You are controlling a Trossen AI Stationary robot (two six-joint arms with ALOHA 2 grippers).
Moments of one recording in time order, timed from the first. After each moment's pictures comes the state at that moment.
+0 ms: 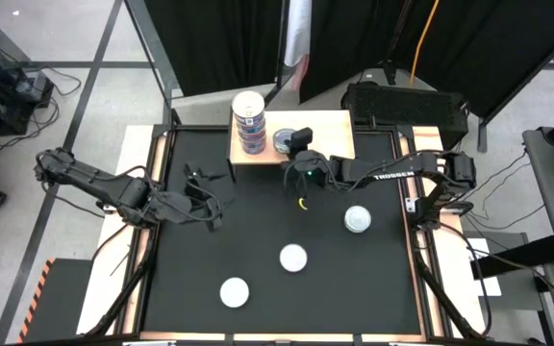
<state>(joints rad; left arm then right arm) -0.35 1.04 0.95 -0.47 -0.79 -0.23 -0.14 1.68 1.14 0.07 0.71 -0.96</state>
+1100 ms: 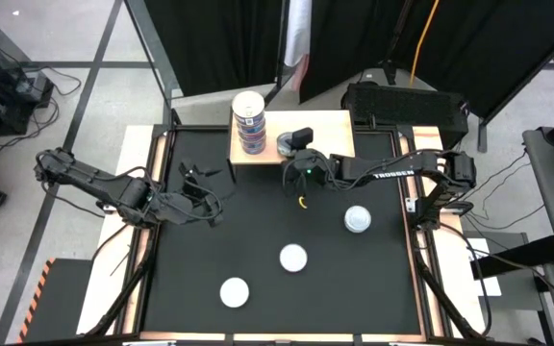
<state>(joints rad) -0.35 1.04 0.95 -0.52 -0.88 -0.28 -0.16 1.68 1.14 0.02 0.65 -0.88</state>
